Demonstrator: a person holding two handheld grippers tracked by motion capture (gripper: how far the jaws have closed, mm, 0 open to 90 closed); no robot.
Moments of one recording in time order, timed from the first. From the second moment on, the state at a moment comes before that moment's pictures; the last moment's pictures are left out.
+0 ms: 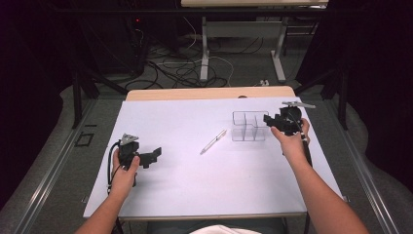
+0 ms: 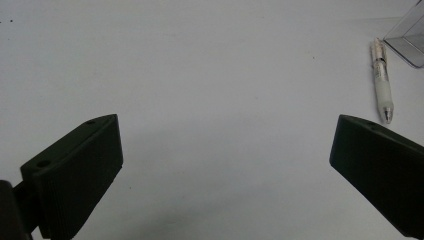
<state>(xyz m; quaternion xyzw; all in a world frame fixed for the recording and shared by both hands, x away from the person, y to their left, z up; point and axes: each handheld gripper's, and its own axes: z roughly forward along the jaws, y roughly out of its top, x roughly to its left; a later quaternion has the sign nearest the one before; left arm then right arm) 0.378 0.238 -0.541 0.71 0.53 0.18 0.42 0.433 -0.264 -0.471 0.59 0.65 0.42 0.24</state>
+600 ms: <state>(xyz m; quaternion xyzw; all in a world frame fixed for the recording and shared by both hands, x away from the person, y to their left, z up) 0.378 0.234 -0.541 0.72 0.53 0.18 0.42 0.387 -0.262 -0.473 0.50 0.69 0.45 0.25</state>
